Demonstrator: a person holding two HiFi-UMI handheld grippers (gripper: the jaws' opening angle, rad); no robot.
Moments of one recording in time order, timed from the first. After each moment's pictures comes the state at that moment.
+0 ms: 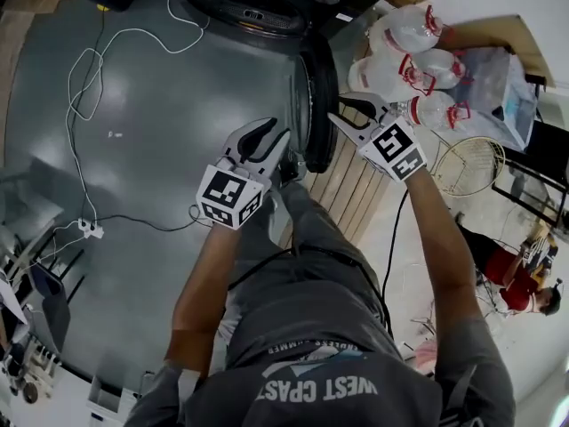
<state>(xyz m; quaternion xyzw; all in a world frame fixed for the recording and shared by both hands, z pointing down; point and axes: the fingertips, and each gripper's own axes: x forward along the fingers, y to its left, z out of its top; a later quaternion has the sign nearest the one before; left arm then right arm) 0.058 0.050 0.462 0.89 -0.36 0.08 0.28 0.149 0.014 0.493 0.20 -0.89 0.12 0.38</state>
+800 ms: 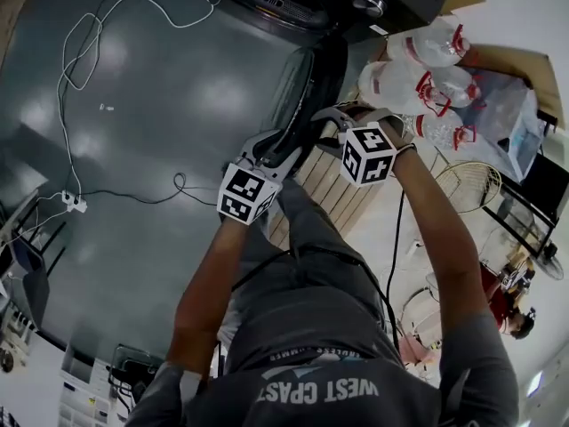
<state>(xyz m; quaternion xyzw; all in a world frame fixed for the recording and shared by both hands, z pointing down) 0.072 0.060 0.581 0.85 -0.35 0.15 0.36 0.108 0.058 0.603 -0.18 -0.83 -0.06 0.52</state>
